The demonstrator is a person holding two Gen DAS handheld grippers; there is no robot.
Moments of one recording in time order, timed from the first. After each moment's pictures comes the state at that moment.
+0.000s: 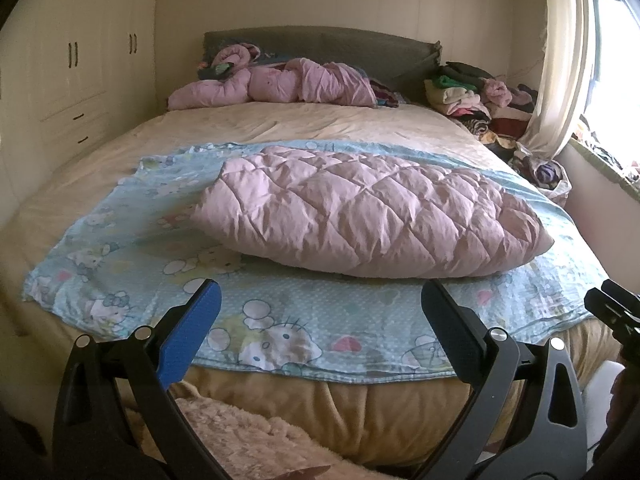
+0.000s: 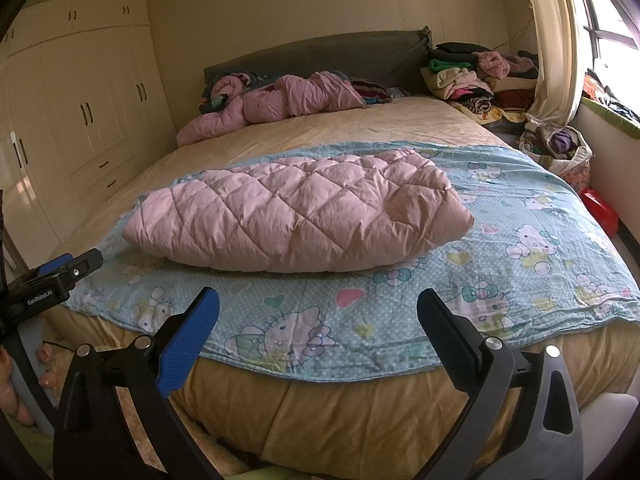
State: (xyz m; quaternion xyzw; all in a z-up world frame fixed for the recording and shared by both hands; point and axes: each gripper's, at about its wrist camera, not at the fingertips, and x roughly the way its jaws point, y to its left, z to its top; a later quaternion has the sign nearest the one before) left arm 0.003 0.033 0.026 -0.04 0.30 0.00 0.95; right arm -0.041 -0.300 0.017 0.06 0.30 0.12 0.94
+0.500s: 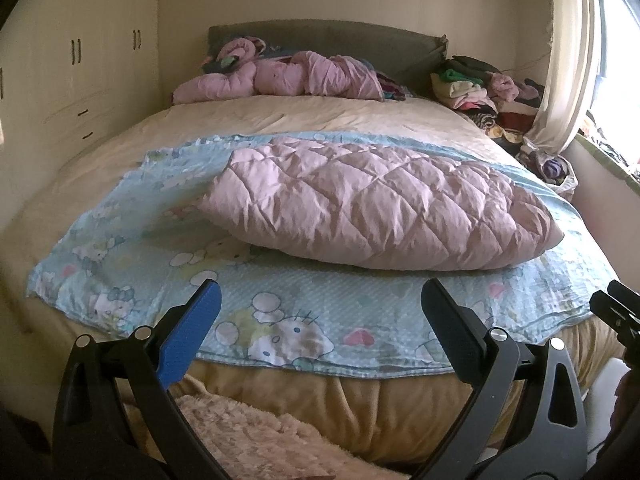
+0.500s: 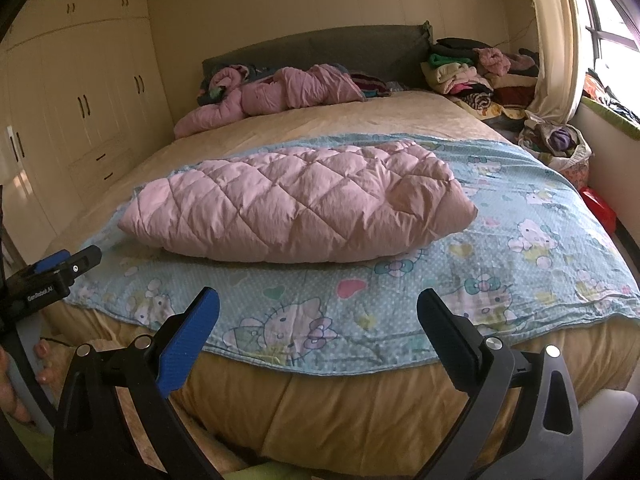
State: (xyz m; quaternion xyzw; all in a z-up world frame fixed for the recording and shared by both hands) left arm 0.004 0.045 0.015 -0.03 0.32 0.01 0.95; right arm -0.044 -0.295 0.008 0.05 0.31 0.12 0.94
